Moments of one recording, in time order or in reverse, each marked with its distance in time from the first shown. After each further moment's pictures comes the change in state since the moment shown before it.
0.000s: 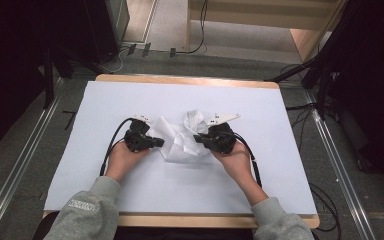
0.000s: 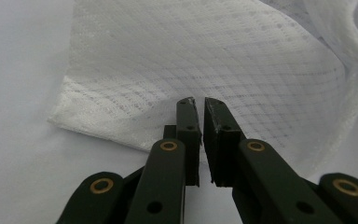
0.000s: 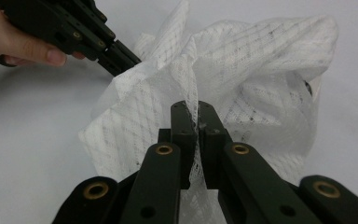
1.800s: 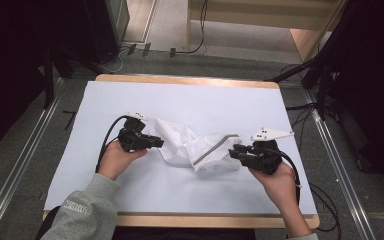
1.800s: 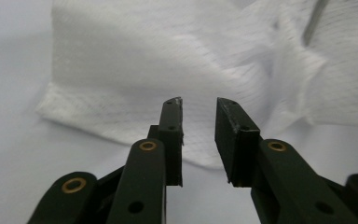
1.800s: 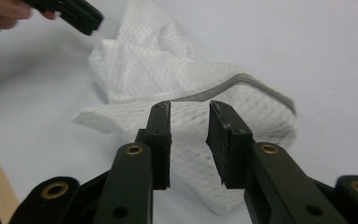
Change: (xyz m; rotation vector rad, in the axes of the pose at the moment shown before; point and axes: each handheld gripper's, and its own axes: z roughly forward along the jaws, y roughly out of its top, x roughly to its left) left arm -0.030 0.011 -0.044 -0.031 -0.056 0.017; right arm -0.008 -0.045 -0.112 -0.016 -0.086 0.110
